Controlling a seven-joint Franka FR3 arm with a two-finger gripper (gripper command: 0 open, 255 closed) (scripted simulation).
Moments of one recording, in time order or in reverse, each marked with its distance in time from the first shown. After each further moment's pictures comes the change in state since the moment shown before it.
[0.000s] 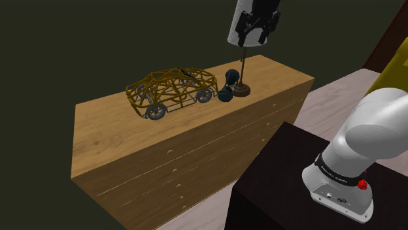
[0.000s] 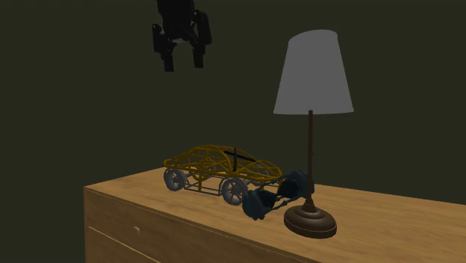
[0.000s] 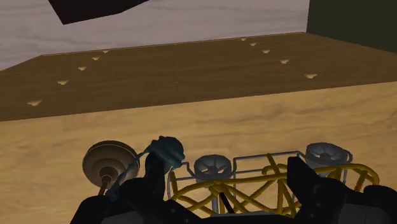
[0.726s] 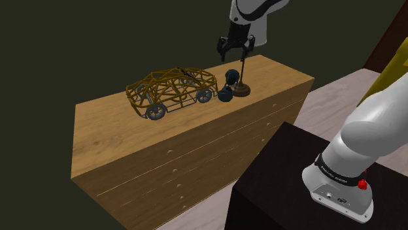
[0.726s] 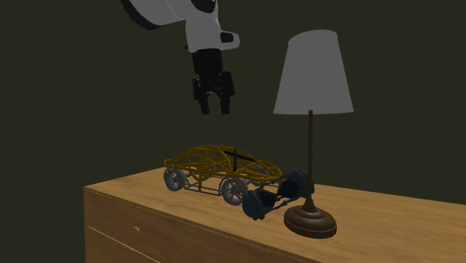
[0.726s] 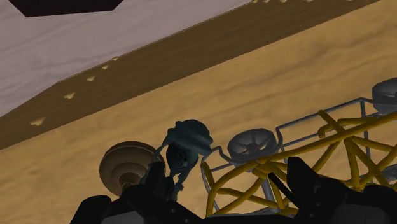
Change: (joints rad) arm -0.104 0.359 0.056 0.062 -0.073 0.267 0.277
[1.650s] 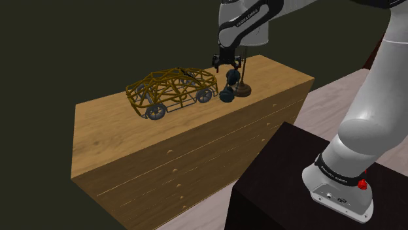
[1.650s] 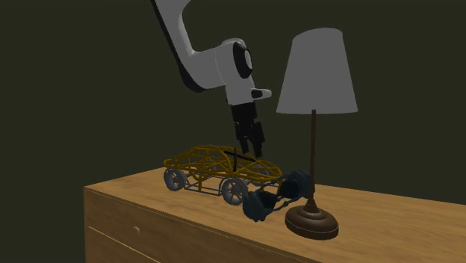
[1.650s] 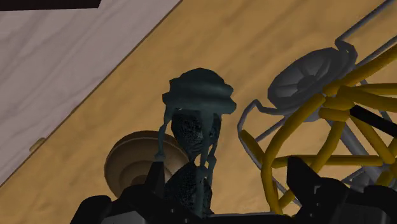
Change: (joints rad) arm -0.071 0.479 -0.034 0.252 -0.146 0.166 0.365
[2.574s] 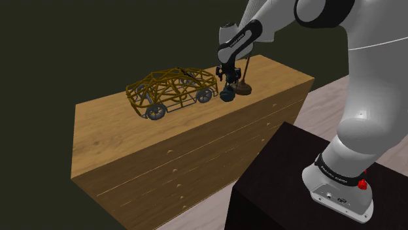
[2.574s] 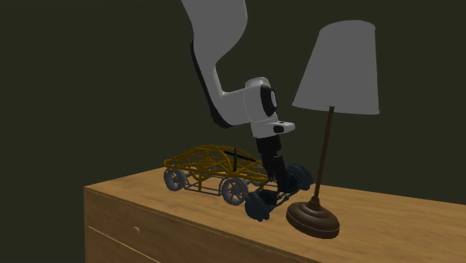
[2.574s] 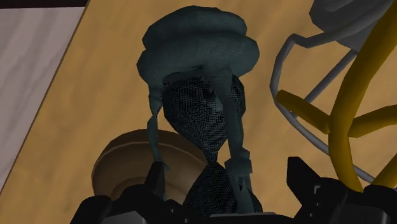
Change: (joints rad) arm -0.023 0.311 -0.078 0.200 -0.029 0.069 0.163
